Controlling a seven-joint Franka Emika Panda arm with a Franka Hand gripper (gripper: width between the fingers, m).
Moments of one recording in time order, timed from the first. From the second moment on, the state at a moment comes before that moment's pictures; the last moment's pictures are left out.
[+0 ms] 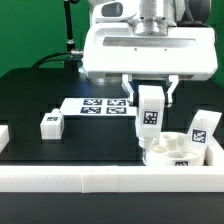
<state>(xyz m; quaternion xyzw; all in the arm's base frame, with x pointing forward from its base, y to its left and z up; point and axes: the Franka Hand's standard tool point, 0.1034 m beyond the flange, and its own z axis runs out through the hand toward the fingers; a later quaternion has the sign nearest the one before) 0.607 0.038 0.102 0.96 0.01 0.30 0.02</state>
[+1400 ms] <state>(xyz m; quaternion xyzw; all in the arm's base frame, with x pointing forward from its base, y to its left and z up) 0.596 0.061 0.083 0.96 0.01 0.29 0.02</state>
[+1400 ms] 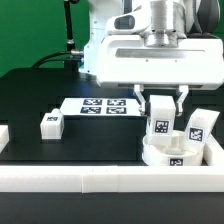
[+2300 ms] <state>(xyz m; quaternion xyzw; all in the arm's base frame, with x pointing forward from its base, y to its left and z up) 0.603 0.061 0.093 0.96 0.00 0.27 0.01</state>
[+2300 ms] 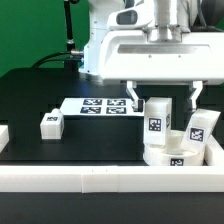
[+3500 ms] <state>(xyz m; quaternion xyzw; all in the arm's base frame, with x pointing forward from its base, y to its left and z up) 0.602 0.049 0.105 1.00 -0.05 0.08 -0.03</state>
